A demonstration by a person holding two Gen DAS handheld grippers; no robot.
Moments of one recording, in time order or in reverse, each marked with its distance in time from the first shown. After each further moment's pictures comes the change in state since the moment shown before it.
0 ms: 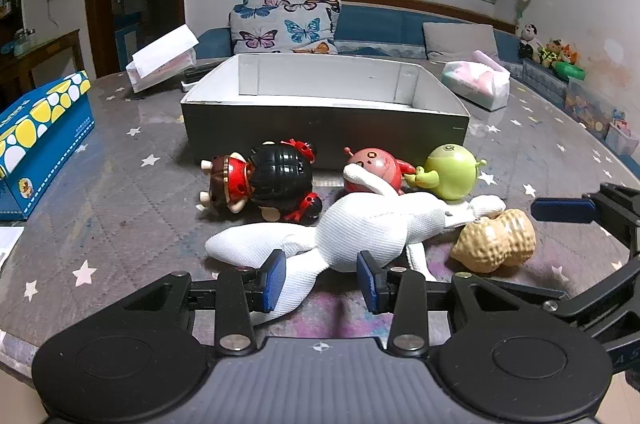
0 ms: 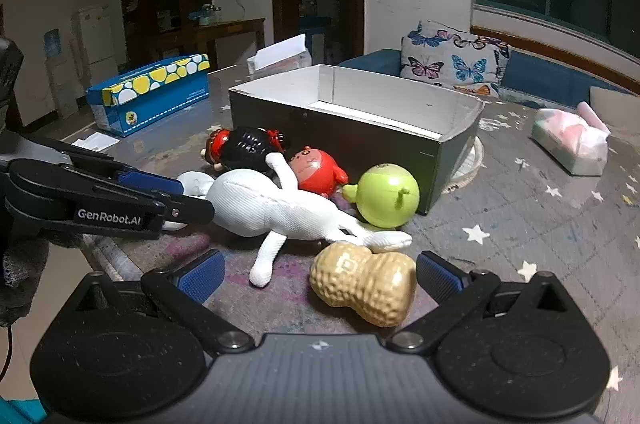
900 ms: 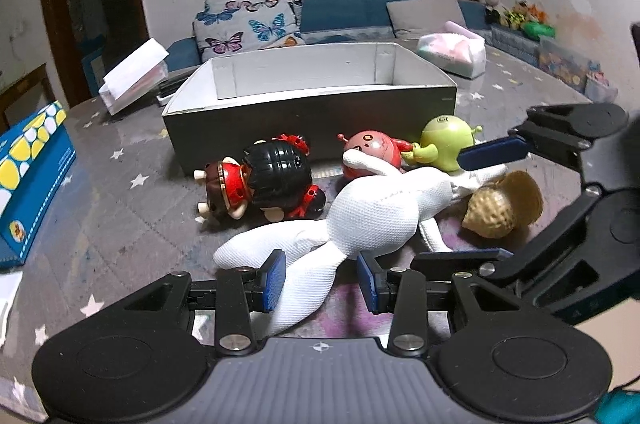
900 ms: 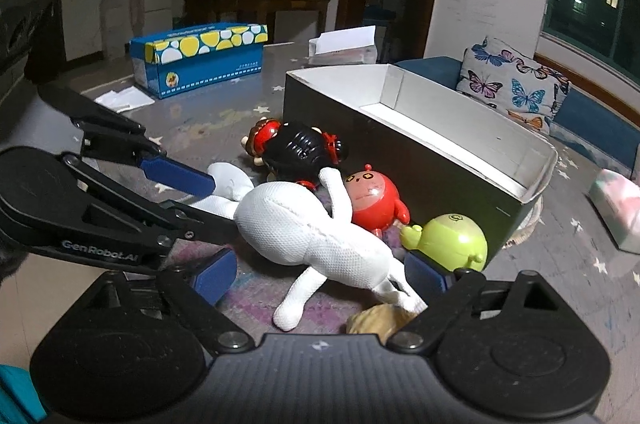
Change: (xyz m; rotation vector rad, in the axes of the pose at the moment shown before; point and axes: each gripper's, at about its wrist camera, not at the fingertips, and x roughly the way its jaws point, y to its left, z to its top) left arm 0.008 0.011 0.000 0.168 0.021 -0.045; right arm 0.042 0.023 0.027 -0.221 0.051 0.092
